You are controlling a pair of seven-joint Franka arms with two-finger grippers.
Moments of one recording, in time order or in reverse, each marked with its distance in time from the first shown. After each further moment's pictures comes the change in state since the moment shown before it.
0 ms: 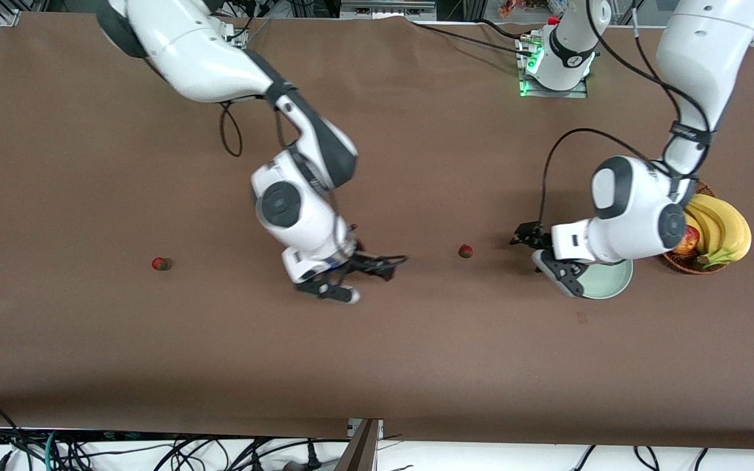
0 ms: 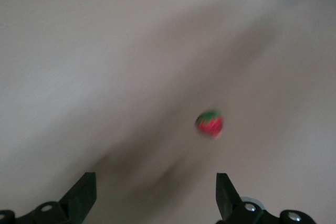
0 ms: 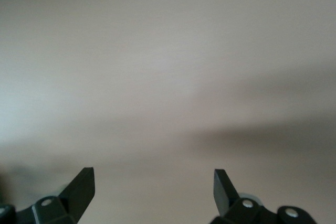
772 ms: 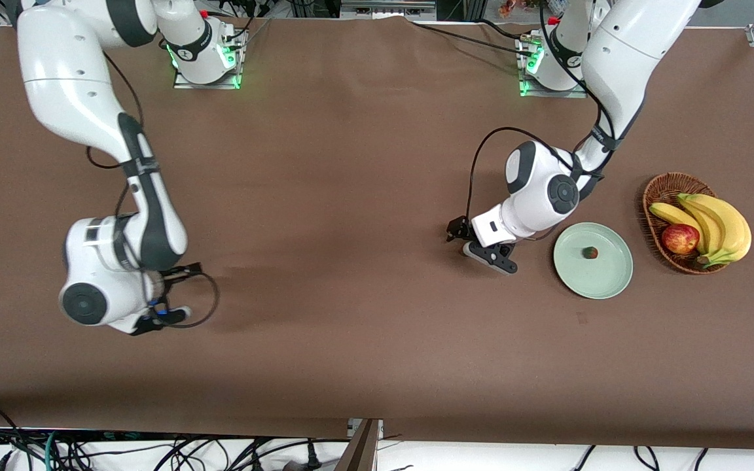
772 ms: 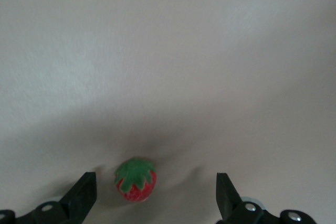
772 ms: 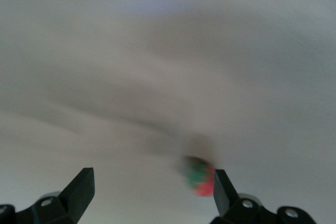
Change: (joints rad) left arm -0.213 0.055 0.010 -0.178 -0.001 0.400 -0.375; right arm -0.320 -0.004 -0.259 -0.171 -0.115 -0.329 -0.979
